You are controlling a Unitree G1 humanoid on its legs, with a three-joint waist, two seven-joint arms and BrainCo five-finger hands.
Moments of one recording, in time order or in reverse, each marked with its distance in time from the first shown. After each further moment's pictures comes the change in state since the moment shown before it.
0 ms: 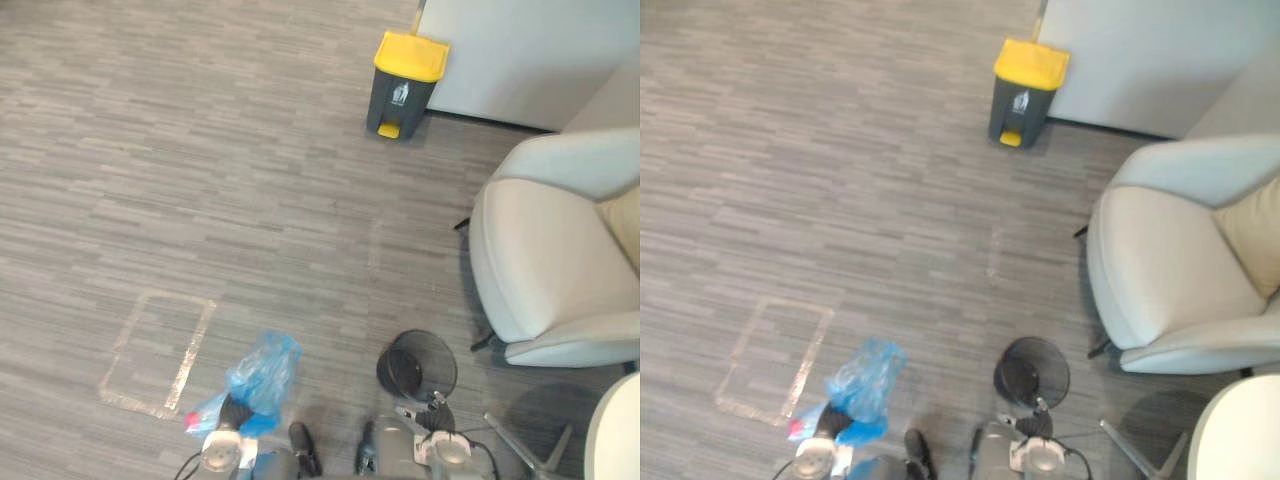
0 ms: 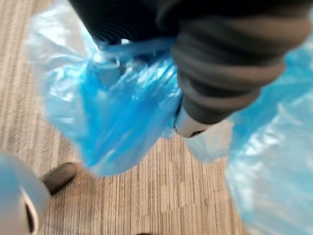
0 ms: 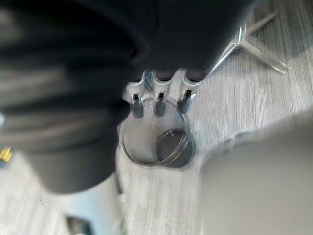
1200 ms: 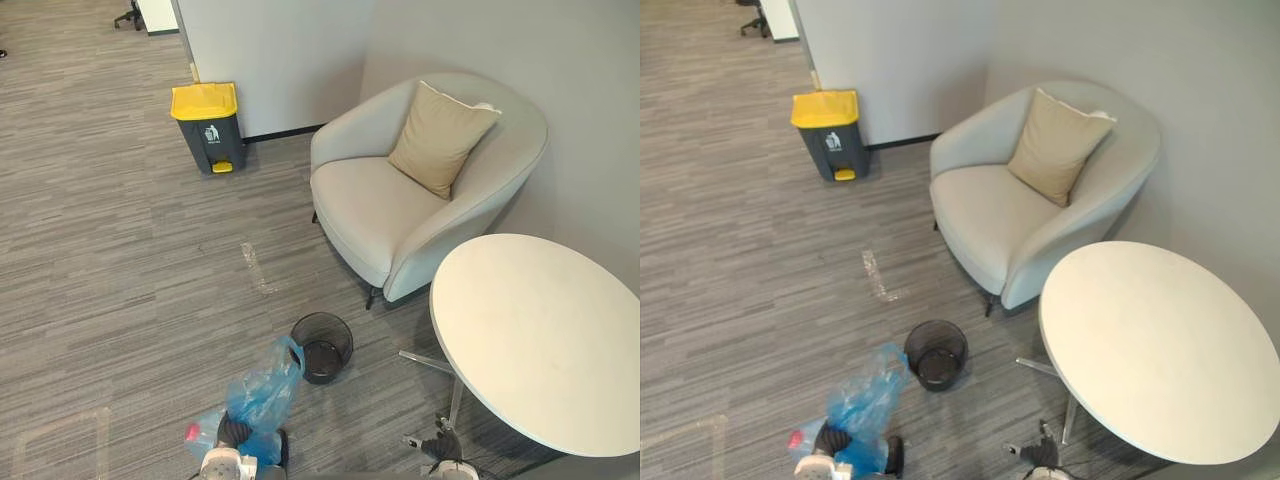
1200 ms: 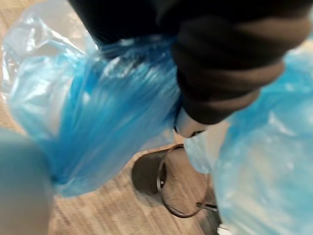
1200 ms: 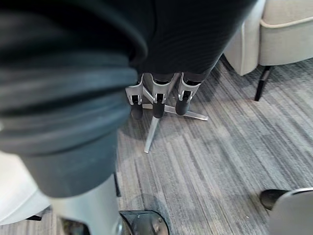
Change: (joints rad) left arm 0.099 -0.033 0.066 0.028 0.035 0.012 0.001; right arm 0.119 0.011 -0.013 -0.014 -0.078 -0.021 0.018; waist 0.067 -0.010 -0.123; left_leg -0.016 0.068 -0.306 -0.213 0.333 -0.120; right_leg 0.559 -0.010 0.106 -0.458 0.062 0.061
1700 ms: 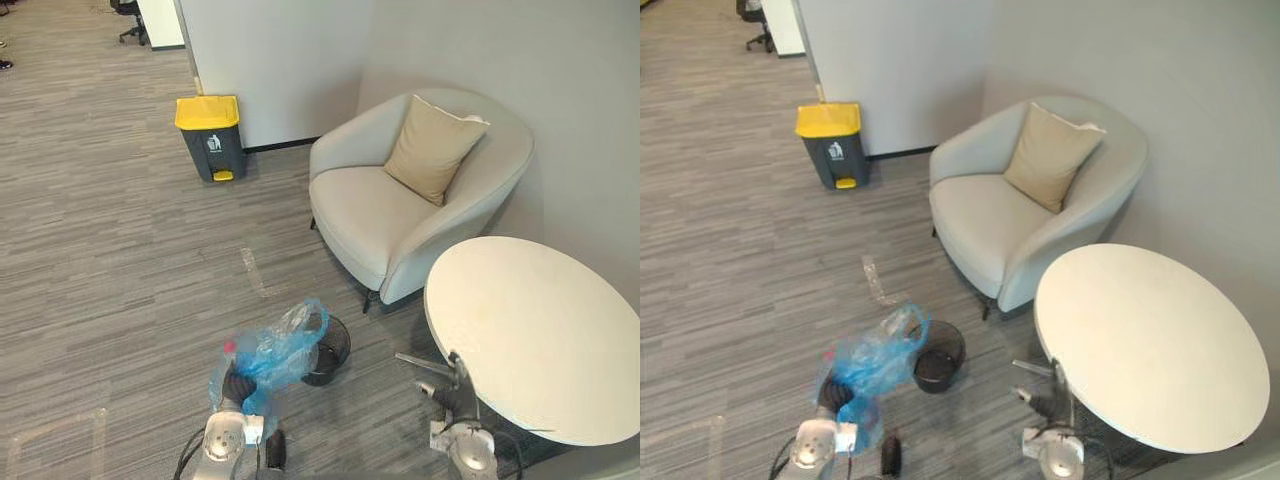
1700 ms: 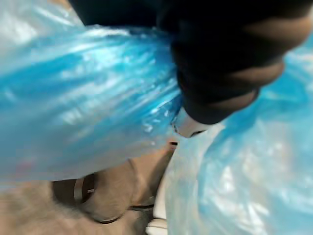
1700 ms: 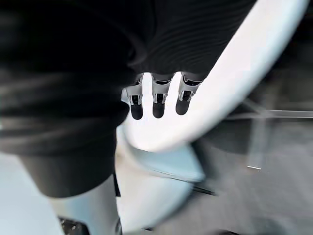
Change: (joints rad) left arm 0.037 0.000 -0.053 -0.338 0.002 -0.001 0.013; right arm 0.085 0.002 0.027 -0.338 0.014 -0.040 0.002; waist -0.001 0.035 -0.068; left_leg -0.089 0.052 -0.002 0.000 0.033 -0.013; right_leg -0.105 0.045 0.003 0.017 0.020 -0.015
